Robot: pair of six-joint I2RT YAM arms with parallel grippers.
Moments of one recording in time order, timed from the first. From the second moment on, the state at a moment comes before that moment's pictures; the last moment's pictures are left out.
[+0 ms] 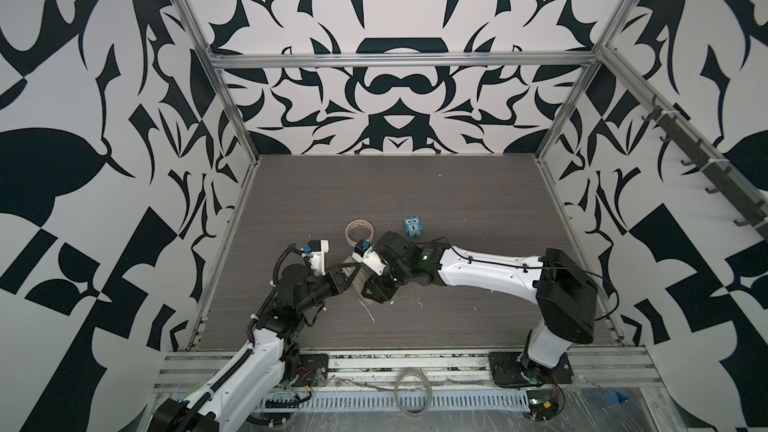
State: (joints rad) left arm -0.38 0.71 0.08 0.33 0.51 -0.90; right arm 1.06 1.72 1.19 -0.42 -0.27 0.23
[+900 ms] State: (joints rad) left arm -0.38 0.66 0.07 0.31 0.51 -0.91; right arm 1.06 1.64 1.19 -0.47 -0.18 0.20
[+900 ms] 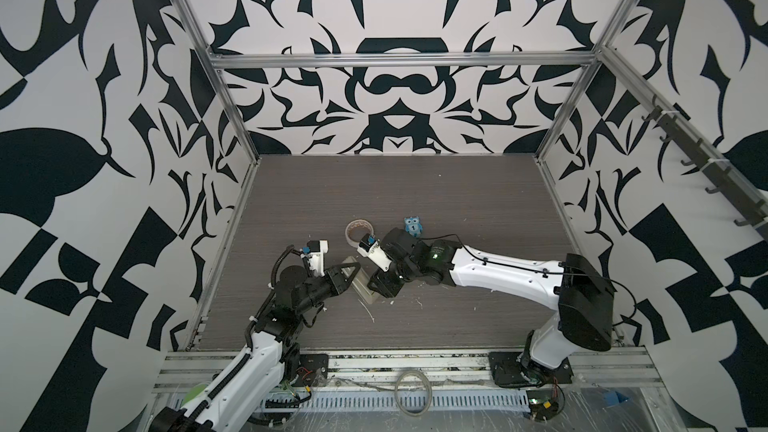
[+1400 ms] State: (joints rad) left arm -0.38 0.65 0.07 0.29 0.51 -0.91; right arm 1.06 1.69 1.19 -0.47 -0.18 0.20
